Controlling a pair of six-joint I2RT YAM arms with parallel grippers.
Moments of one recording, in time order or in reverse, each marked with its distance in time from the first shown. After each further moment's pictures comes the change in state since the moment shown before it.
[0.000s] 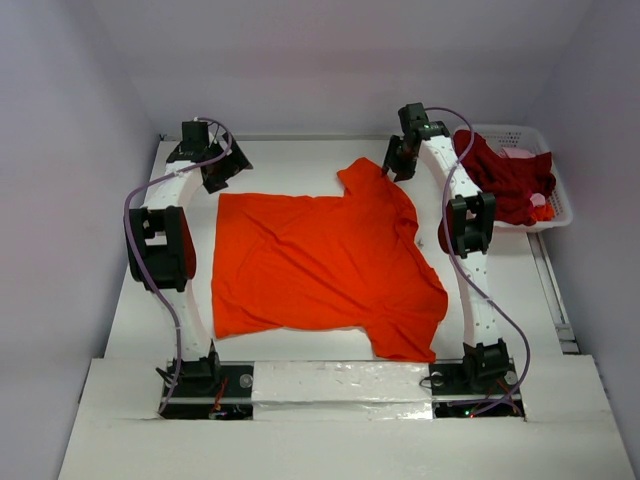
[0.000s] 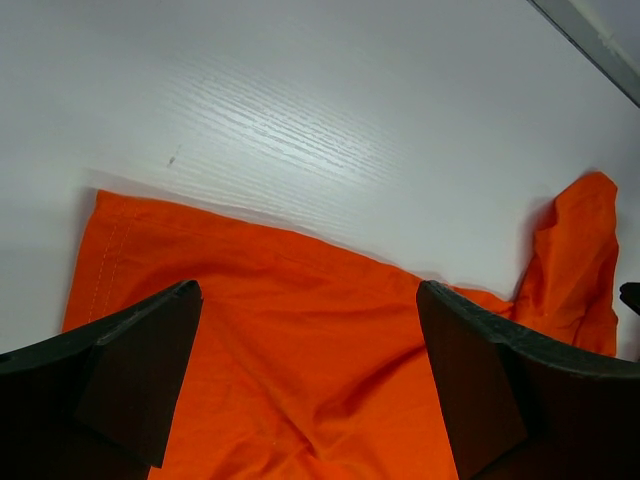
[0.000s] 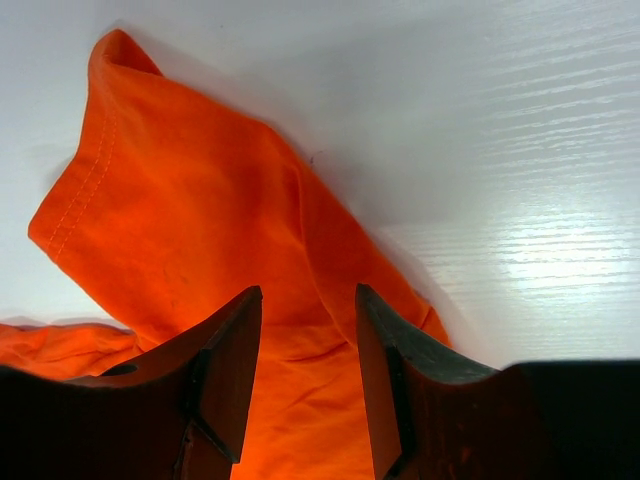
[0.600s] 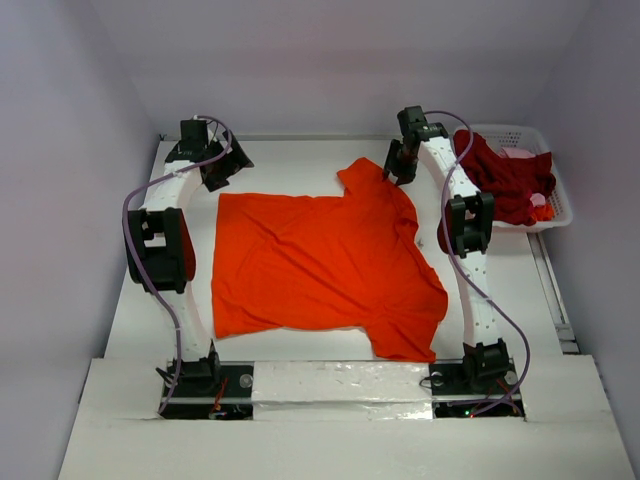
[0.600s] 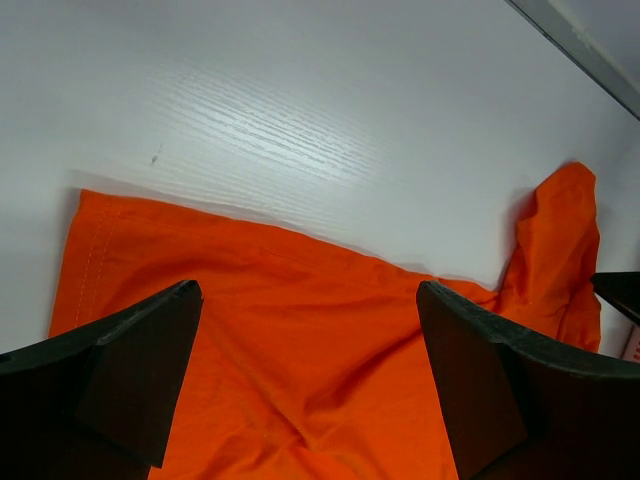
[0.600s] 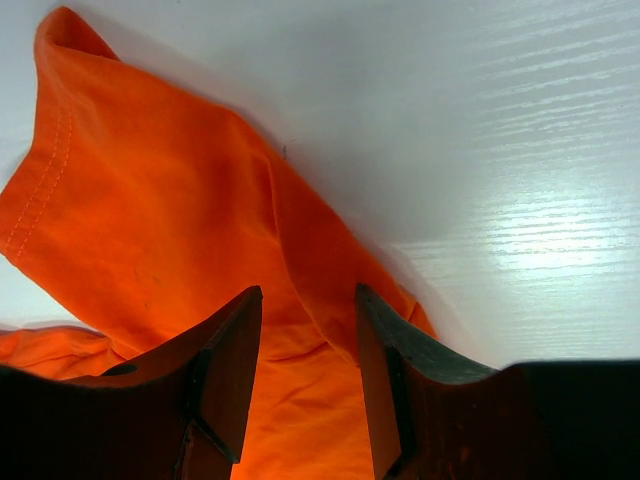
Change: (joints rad) left arm 0.000 -0.017 0.000 0.000 0.029 0.002; right arm 0.000 0.015 0.000 -0.029 0.020 0.000
